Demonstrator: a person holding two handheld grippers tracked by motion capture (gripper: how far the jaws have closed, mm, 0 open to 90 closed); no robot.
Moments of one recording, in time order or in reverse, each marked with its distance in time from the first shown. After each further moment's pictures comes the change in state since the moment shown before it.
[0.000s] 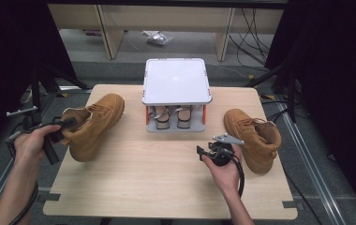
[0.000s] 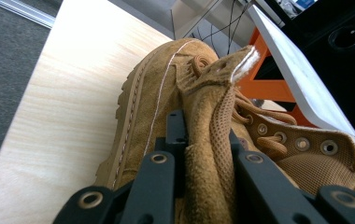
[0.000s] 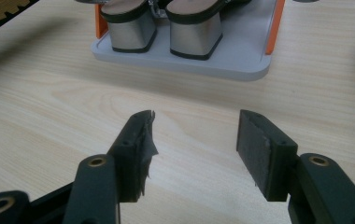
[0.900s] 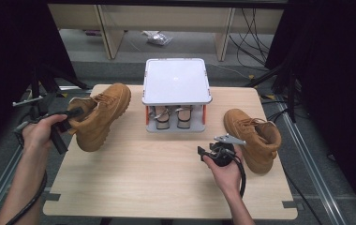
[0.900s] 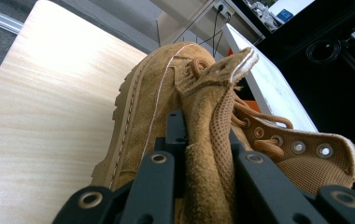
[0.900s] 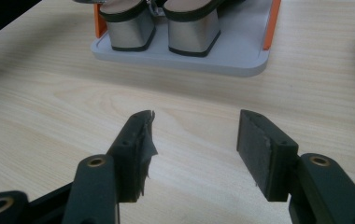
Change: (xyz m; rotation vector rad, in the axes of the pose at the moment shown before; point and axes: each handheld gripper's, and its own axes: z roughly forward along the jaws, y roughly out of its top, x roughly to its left) left arm -0.028 0.015 0.016 -0.031 -0.052 -0.021; right arm -0.003 0.000 -0.003 0.008 0.009 0.017
